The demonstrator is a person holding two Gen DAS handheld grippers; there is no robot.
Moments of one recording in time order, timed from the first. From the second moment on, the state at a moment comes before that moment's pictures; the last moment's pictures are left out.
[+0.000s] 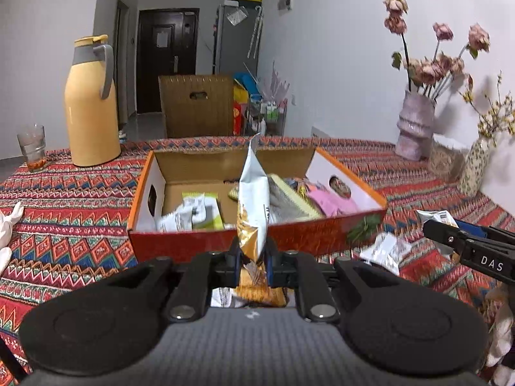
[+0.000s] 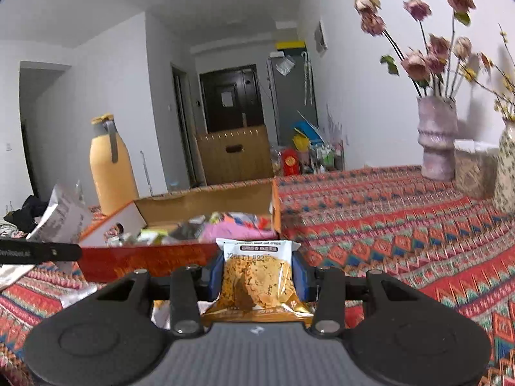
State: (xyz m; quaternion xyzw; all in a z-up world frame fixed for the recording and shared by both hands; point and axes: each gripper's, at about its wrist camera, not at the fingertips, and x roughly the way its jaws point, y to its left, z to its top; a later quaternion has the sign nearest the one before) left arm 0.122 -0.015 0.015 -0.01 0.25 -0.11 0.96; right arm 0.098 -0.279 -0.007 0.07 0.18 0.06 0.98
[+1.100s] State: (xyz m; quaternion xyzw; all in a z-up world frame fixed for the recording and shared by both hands) left arm 0.230 -0.010 0.007 -0.07 0.24 0.00 0.97; right arm 0.233 -0.220 0.003 0.04 0.16 0.09 0.98
